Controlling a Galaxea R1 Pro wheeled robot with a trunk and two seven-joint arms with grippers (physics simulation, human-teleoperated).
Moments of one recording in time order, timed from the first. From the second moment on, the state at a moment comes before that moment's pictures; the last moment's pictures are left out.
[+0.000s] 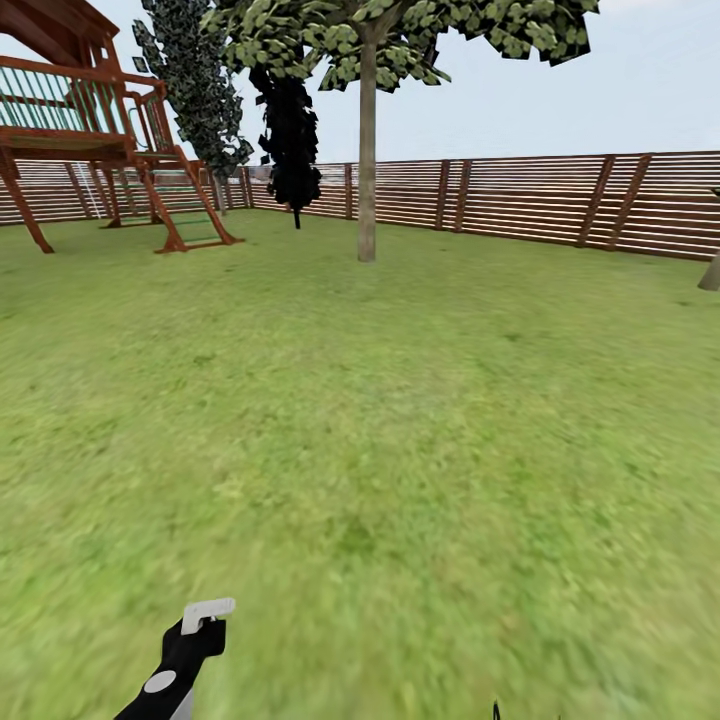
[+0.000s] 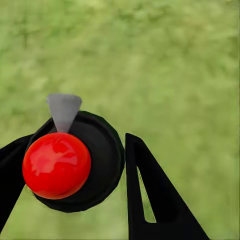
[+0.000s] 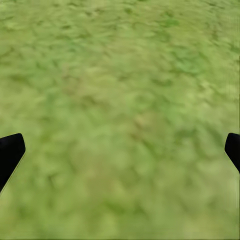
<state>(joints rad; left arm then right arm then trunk) -0.45 0.06 0.10 -0.33 0.00 -0.24 0.07 -0.27 0.01 -0.30 -0.02 0.33 -0.97 -0.26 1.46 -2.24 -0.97</state>
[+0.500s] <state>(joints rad) -0.45 0.06 0.10 -0.33 0.00 -0.24 0.07 -0.27 0.01 -0.30 -0.02 0.33 -0.97 -0.26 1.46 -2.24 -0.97</state>
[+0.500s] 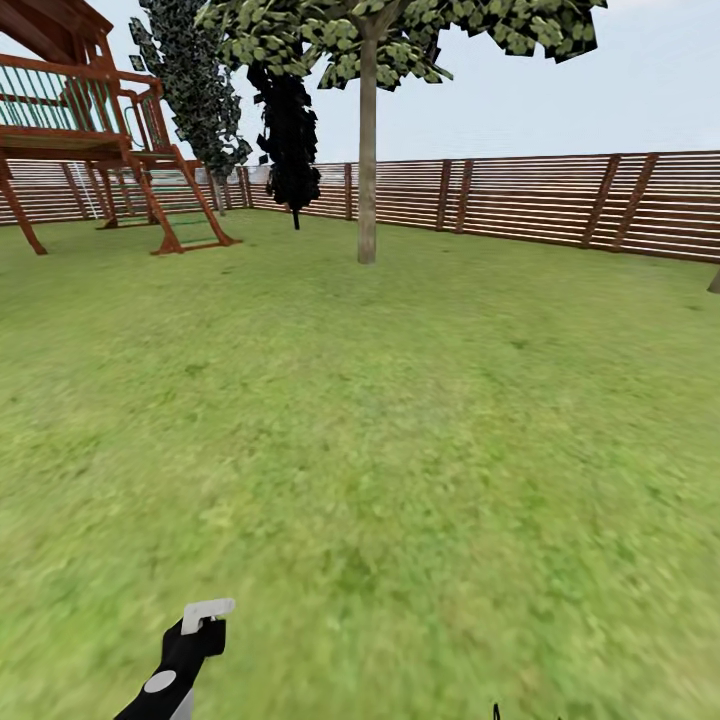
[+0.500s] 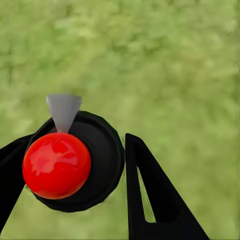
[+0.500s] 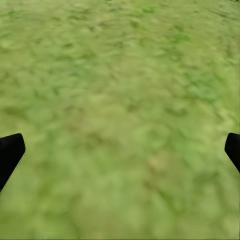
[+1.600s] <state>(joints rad) -0.45 0.06 0.10 -0.34 0.00 -0.24 0.07 -0.27 0.01 -0.30 -0.02 0.33 -0.97 -0.26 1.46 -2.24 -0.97</state>
